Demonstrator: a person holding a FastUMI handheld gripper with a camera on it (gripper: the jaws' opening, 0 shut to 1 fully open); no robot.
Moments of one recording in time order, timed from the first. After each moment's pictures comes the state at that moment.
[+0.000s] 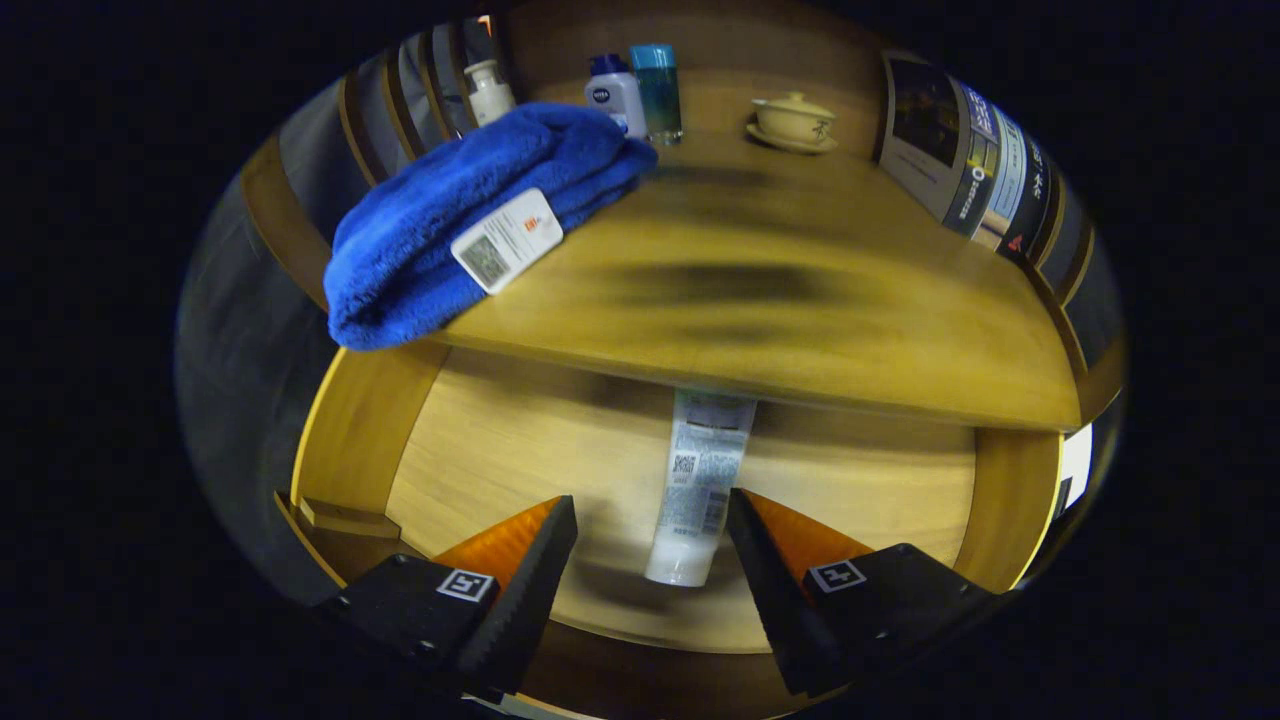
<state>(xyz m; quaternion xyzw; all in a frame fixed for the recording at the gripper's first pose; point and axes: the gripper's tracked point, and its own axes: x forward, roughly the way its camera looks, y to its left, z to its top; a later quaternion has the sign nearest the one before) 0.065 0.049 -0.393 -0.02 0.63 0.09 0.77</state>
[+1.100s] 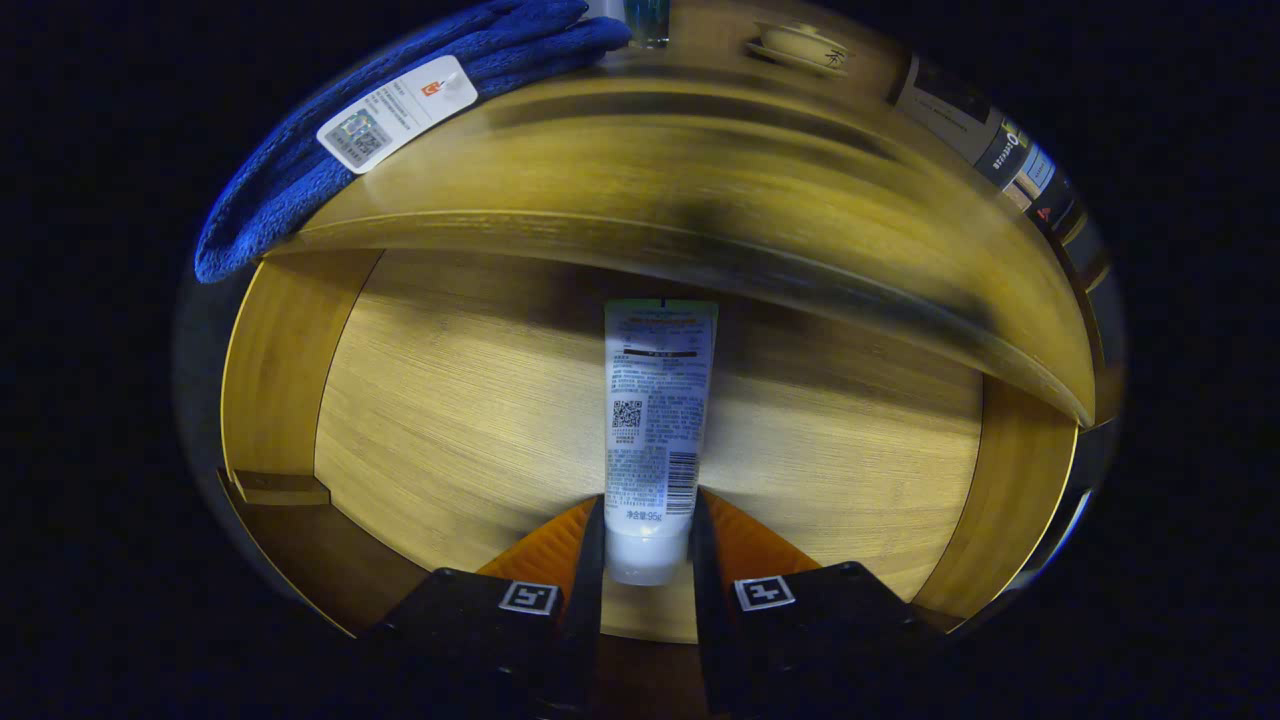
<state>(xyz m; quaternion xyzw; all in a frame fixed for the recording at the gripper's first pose) 0.048 0.018 -0.423 -0.08 0.70 0.05 0.71</state>
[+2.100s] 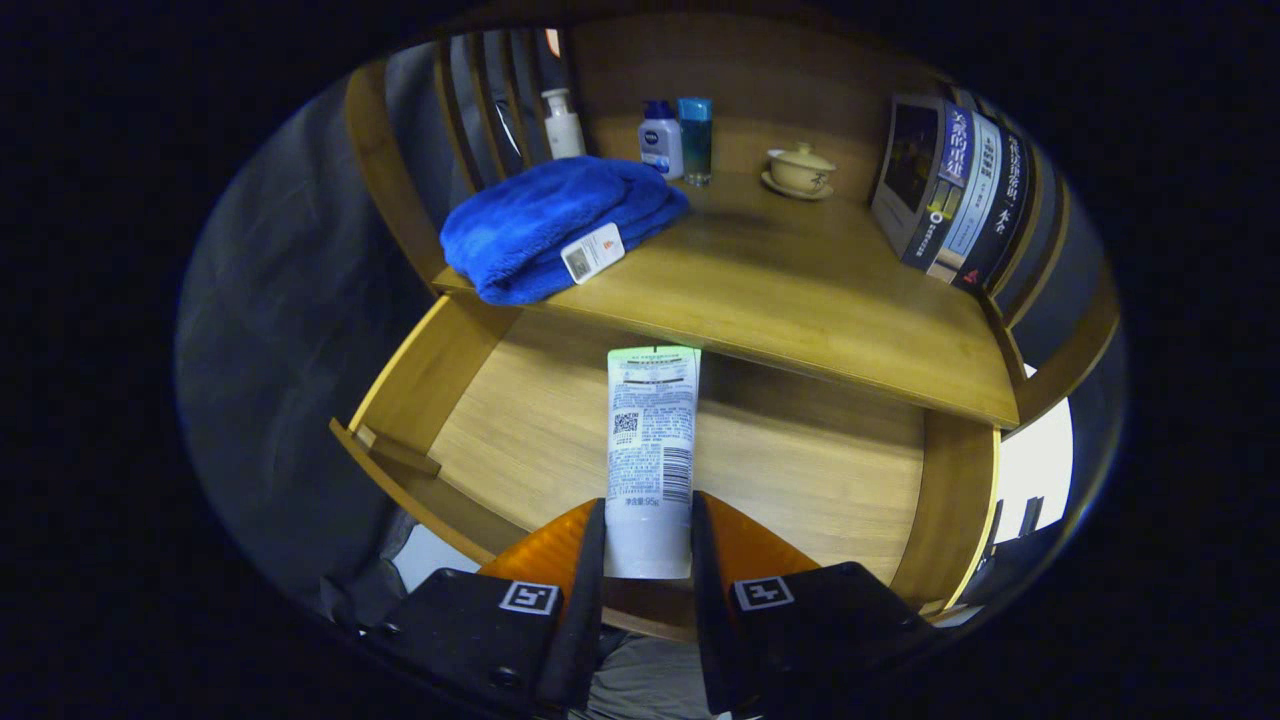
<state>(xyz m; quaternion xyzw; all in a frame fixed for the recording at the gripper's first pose) 0.025 0.033 -0.265 -0.05 0.55 0.14 0.82</state>
